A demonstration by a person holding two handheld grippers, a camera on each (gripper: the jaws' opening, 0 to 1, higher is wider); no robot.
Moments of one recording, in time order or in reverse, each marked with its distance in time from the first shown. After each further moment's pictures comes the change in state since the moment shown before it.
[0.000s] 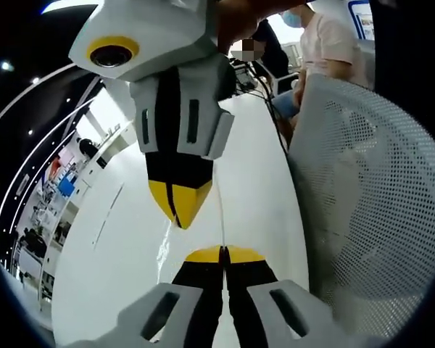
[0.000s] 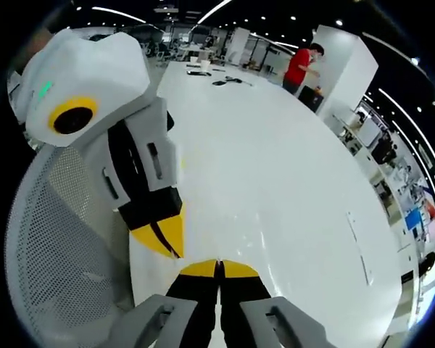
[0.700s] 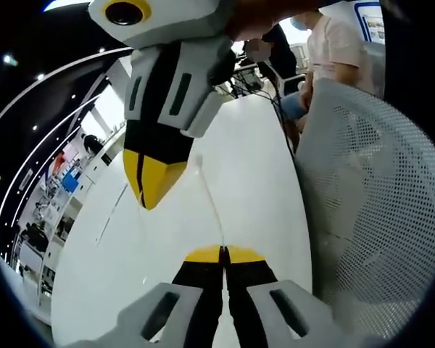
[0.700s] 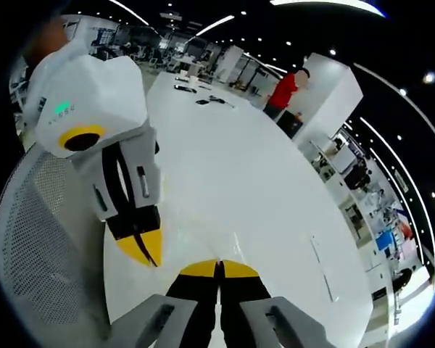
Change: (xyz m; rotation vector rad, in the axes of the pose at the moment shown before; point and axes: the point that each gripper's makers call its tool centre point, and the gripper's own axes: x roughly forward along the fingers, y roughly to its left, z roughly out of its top) left arm -0.002 0.011 0.003 -0.031 0.000 0.029; right arm -0.027 -0.031 0.025 -0.102 -0.108 -0.199
